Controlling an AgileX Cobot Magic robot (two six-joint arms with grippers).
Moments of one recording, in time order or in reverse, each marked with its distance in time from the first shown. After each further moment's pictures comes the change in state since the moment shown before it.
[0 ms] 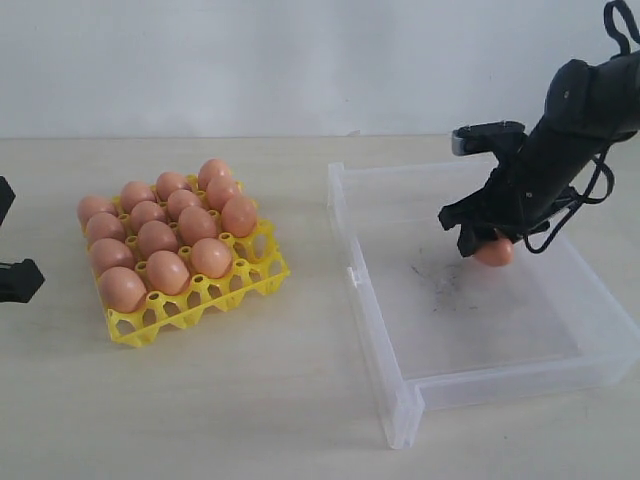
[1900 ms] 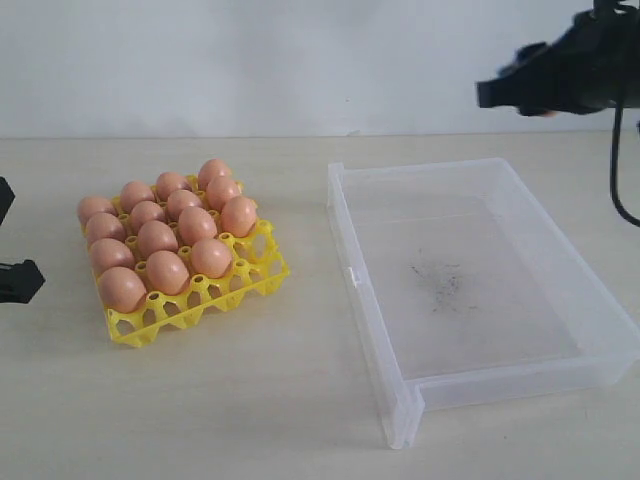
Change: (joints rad) left arm 0.000 0.000 0.000 -0.002 0.000 0.012; right arm 0.120 -0.661 0.456 1.519 -0.647 -1.510
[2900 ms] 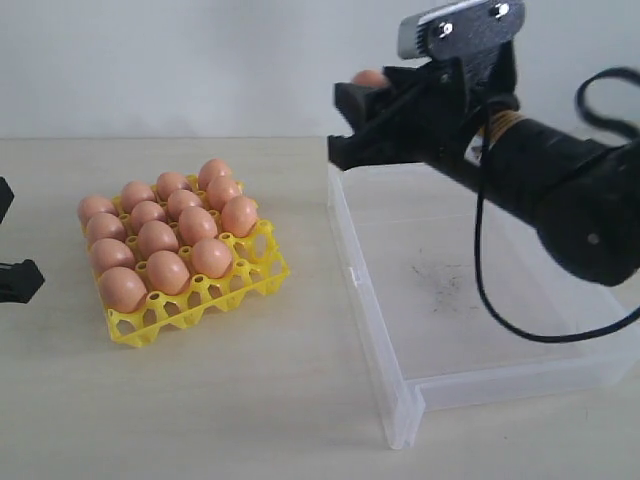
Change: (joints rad) left arm 0.000 0.000 0.000 -0.002 0.000 0.000; right arm 0.255 0.207 0.171 -1.918 -0.799 1.939
